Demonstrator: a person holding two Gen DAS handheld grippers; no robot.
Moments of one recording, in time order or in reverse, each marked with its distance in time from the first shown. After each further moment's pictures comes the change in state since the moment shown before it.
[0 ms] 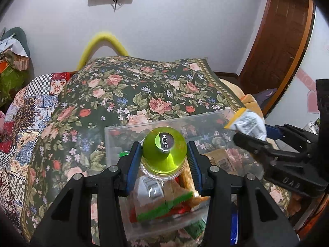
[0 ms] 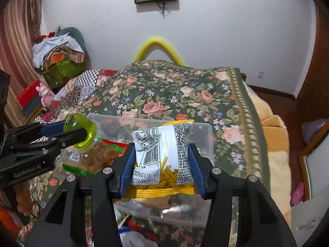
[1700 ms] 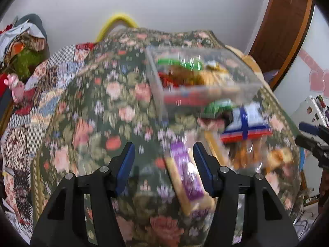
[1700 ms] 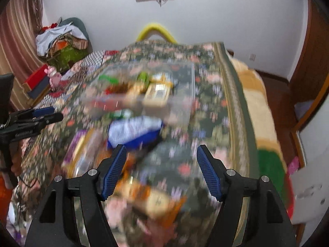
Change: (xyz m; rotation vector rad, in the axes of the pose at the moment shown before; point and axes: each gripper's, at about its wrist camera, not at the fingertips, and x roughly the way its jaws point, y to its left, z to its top) left arm -0.104 0.024 -0.151 -0.013 0.128 0.081; right arm -0.108 0.008 -0.135 0.049 0.108 -0.018
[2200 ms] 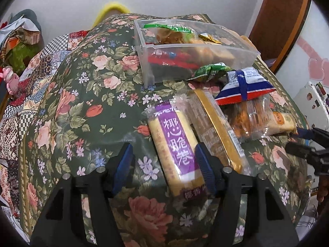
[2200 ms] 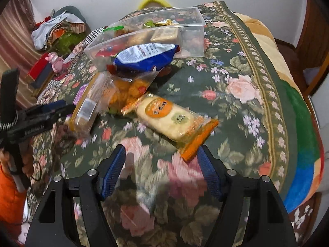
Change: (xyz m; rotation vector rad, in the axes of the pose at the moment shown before) left arm 0.024 -0.017 -0.039 0.019 0.050 -0.018; right arm 0.036 0.006 -0.040 0.100 0.142 0.072
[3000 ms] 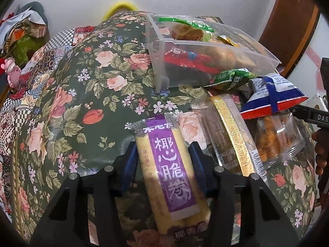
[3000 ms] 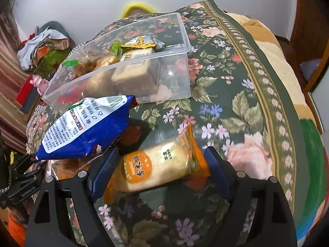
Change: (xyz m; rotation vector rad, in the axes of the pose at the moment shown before) left arm 0.036 0.018 0.011 -0.056 -0.020 0.028; right arm 0.048 -0.029 0.062 0.058 -0.030 -0.021
